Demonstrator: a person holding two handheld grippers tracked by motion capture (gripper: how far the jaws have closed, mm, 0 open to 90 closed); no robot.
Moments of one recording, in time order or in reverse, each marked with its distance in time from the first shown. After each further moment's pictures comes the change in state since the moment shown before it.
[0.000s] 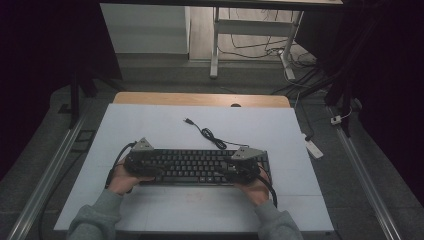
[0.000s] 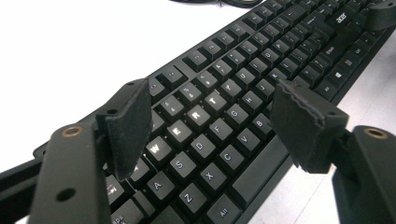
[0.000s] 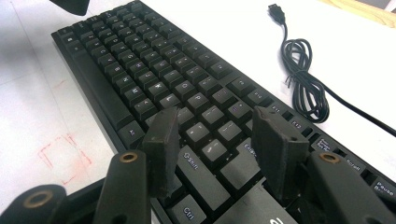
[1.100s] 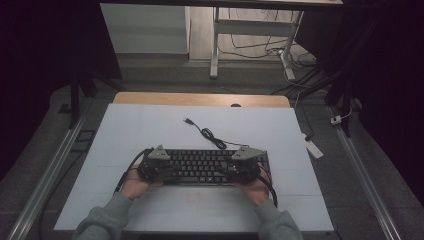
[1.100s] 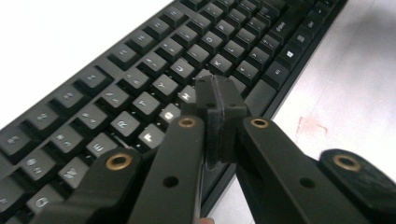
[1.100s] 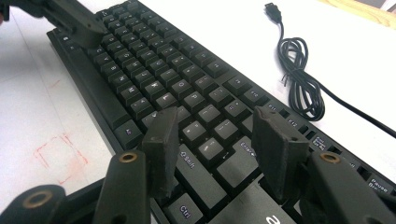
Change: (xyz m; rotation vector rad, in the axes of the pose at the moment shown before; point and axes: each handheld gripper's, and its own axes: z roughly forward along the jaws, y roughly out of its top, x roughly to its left) left arm -0.031 0.005 0.024 0.090 -0.100 0.107; right arm -0.001 0.000 -0.001 0.006 -0.011 0.001
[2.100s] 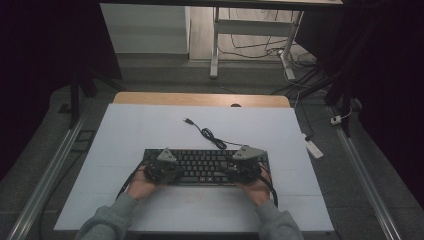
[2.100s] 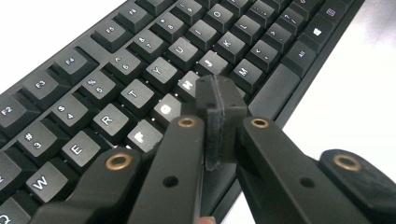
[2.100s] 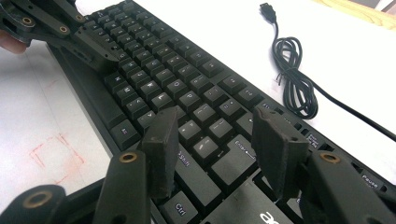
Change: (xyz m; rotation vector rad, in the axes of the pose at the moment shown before) left arm -0.001 -0.003 0.023 0.062 0.029 -0.004; right arm -0.002 0.000 -0.002 0.000 -0.014 0.004
